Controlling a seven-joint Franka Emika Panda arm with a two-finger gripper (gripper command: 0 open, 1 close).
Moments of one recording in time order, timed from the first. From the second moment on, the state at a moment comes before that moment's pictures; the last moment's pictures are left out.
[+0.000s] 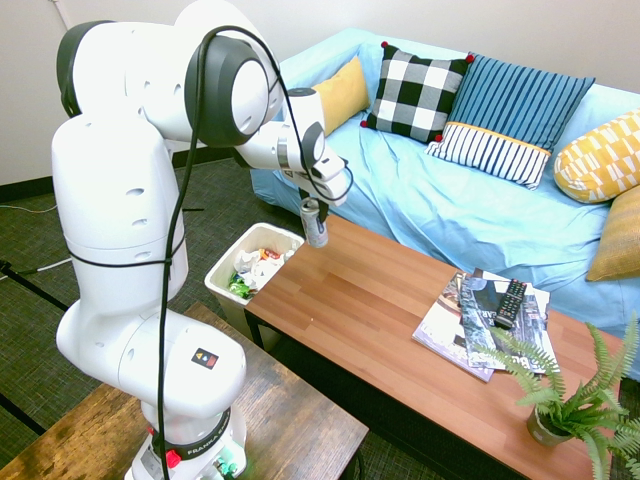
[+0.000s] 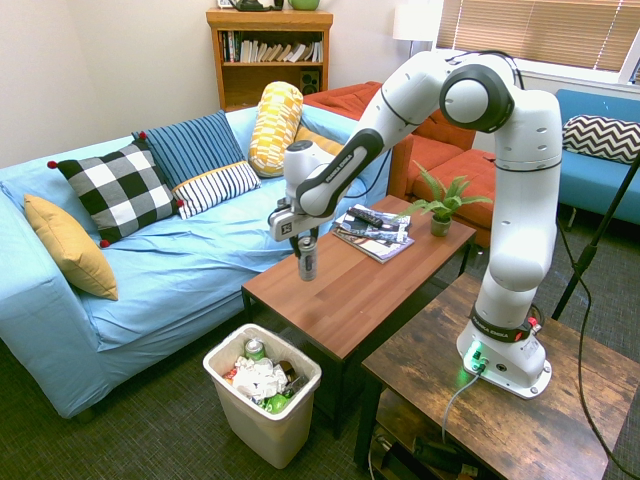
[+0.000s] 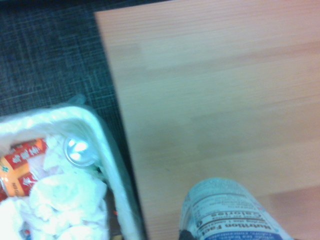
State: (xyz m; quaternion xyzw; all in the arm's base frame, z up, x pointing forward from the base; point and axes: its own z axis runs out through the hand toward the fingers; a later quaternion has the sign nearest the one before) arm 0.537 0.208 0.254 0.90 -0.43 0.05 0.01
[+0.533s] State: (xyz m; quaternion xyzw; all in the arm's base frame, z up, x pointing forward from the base) arm 0.529 0.349 0.171 0.93 -0.37 0.04 0.02
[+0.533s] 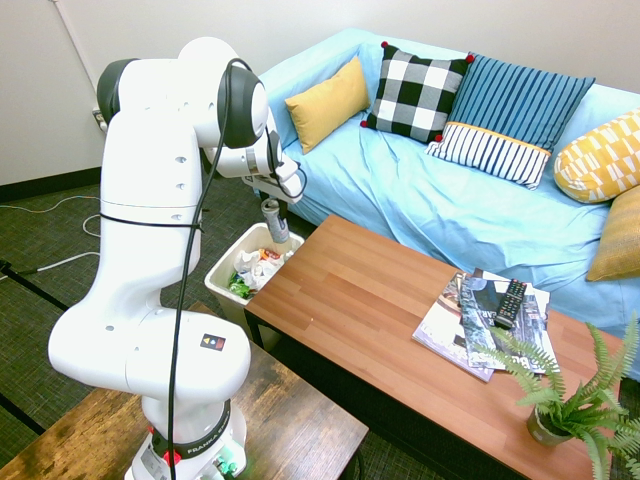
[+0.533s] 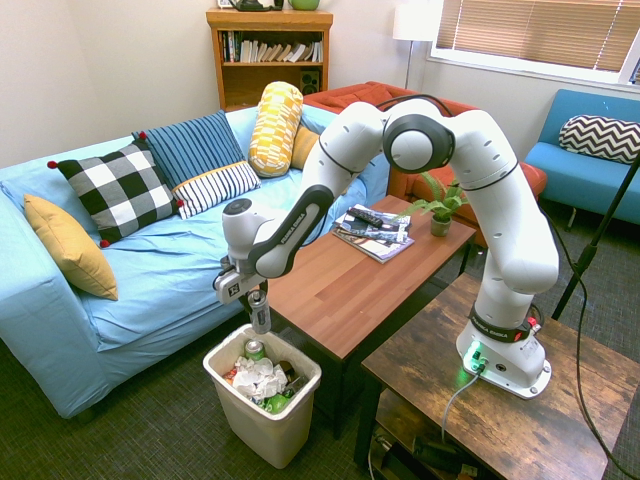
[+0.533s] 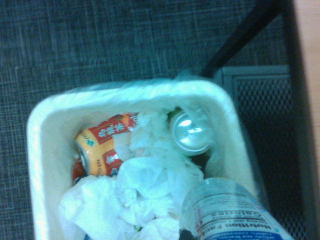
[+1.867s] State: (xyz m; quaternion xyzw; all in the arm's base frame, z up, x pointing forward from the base) arm 0.535 0.391 0.075 0.94 -0.34 0.10 0.05
